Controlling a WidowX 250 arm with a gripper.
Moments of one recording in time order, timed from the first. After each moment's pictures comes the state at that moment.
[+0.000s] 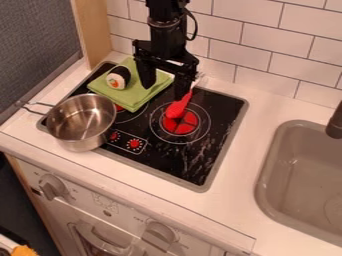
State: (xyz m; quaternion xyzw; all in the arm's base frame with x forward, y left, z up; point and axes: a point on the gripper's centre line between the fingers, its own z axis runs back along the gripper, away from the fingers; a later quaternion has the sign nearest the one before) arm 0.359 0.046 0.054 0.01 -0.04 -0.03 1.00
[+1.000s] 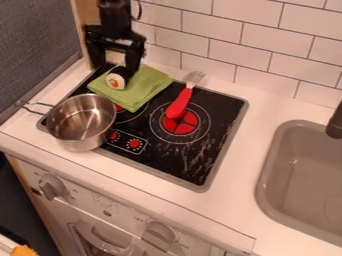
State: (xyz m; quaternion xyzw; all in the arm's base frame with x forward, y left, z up) arm 0.369 0.148 0.037 0.02 0.01 0.09 1.00
